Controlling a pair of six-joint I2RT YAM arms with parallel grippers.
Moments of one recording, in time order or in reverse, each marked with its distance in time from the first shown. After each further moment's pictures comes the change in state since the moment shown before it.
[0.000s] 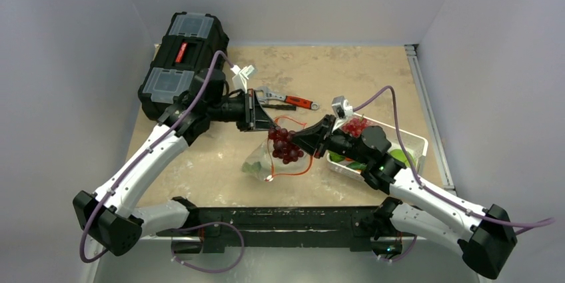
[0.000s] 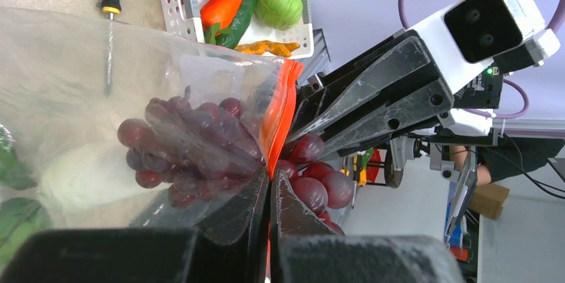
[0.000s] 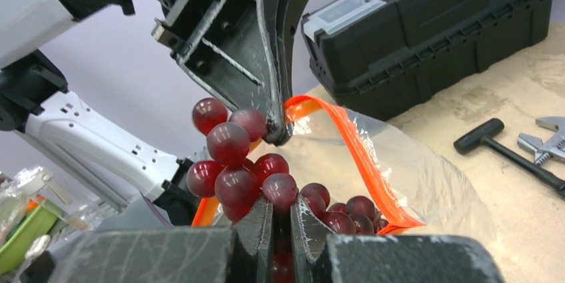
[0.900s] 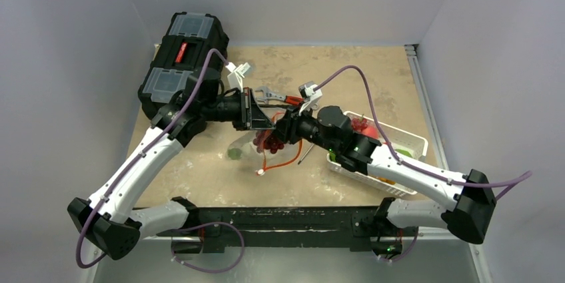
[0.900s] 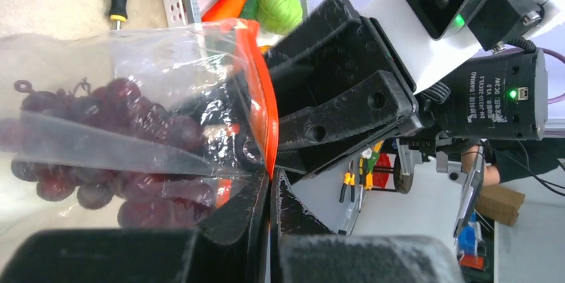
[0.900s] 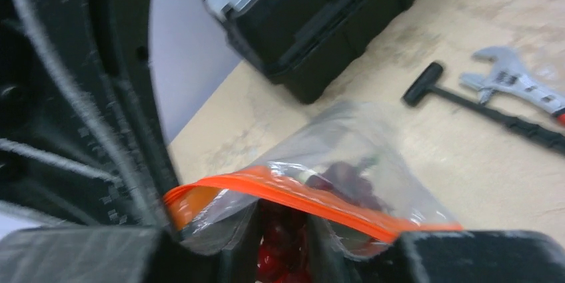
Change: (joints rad) left arm 0.000 -0.028 0.043 -0.060 -0.024 0.026; right arm 0.161 0.303 0.356 -0.369 0.352 0.007
